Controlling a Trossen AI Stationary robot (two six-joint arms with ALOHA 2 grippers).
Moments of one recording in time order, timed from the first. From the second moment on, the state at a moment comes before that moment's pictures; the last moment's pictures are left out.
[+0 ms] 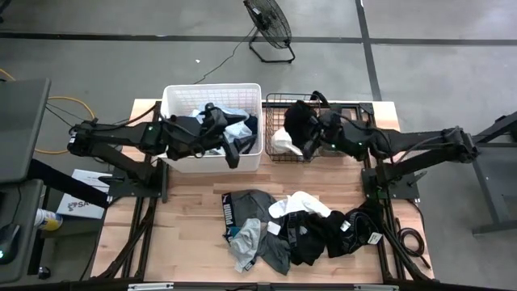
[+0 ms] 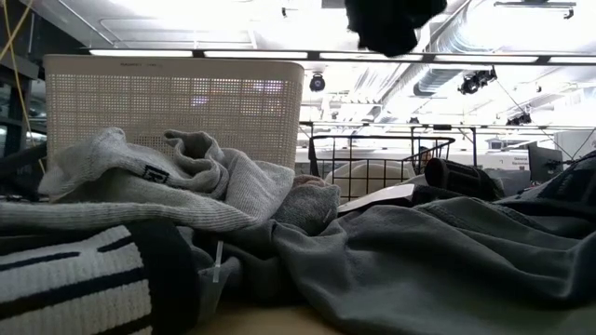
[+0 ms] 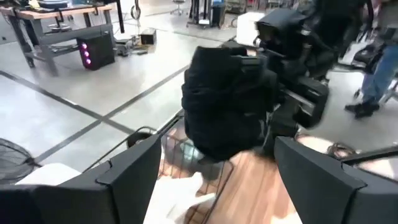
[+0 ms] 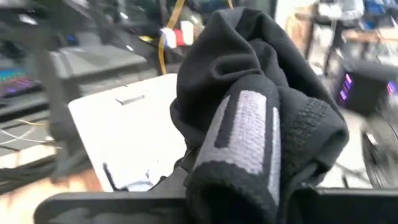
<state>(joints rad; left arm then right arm) -0.14 1.28 1.49 -0.37 -0.60 -0.20 0.04 1.09 1.03 -0.11 0.62 0.19</state>
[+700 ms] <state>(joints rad) 0.05 1.09 1.49 -0.71 -0.50 -0.05 -0.38 1.37 1.03 -0.25 0.27 0.34</state>
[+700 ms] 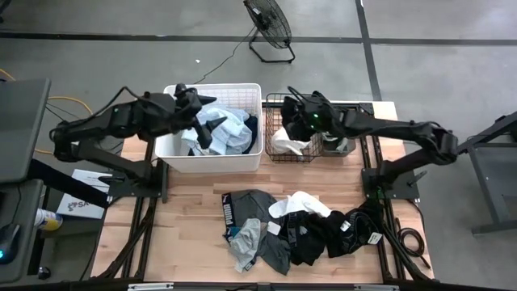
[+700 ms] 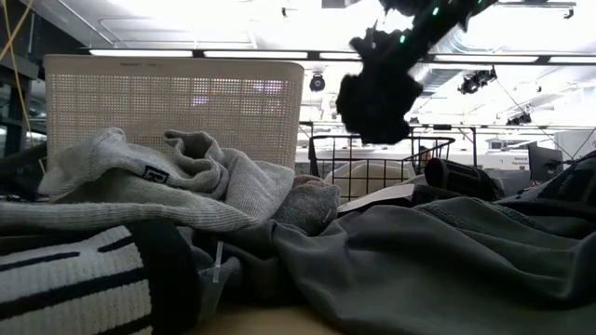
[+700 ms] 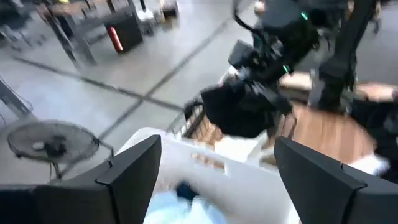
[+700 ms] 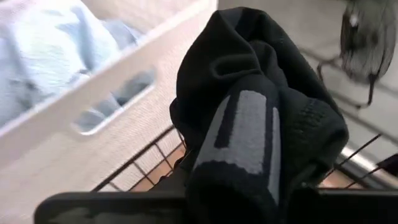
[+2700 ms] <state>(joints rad) 0.26 1.07 1.34 -0.96 0.09 -0.01 -0.37 1.10 1.03 -0.40 -0.08 0.70</state>
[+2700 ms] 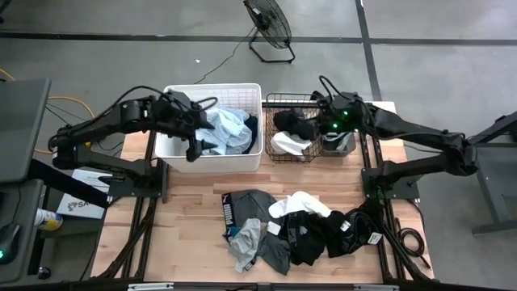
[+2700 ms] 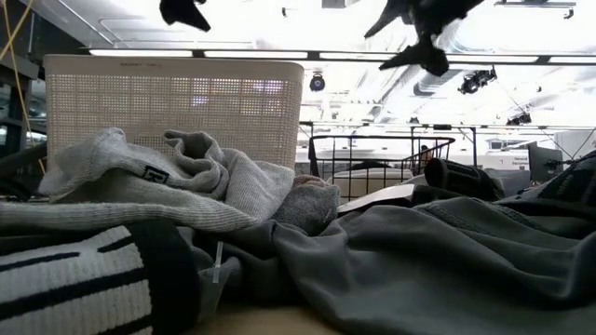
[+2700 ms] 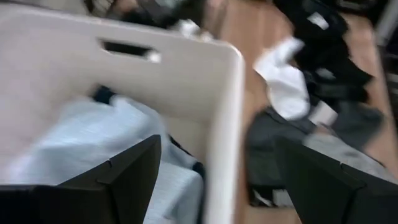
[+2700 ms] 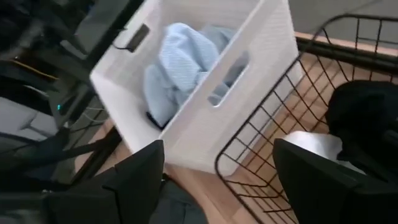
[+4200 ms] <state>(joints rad) -0.30 1.67 1.08 -0.68 -0.13 -0.19 -0.10 1.02 1.03 -0.49 0.00 0.46</state>
